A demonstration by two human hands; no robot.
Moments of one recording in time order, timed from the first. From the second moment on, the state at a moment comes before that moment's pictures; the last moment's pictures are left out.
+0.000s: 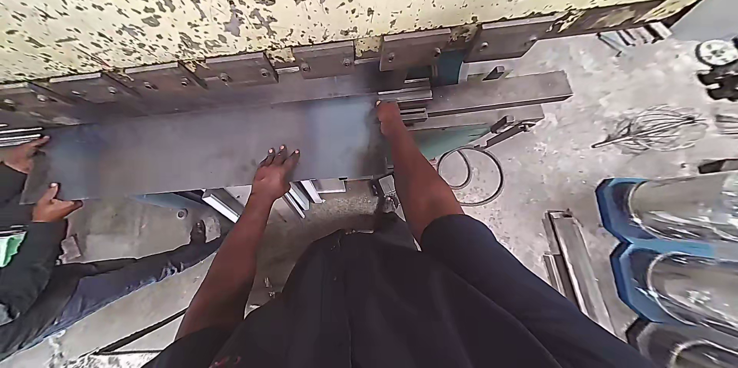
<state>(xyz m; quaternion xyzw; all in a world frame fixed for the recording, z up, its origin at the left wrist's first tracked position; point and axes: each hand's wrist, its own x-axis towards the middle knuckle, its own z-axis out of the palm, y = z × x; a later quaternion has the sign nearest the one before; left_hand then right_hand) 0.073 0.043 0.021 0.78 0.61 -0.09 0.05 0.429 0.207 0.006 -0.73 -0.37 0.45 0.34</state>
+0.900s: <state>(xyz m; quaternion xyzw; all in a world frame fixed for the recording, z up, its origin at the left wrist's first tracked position) 0.072 0.040 0.025 0.78 0.61 -0.10 0.05 0.429 0.209 0.003 -0.74 -0.37 0.46 0.32</state>
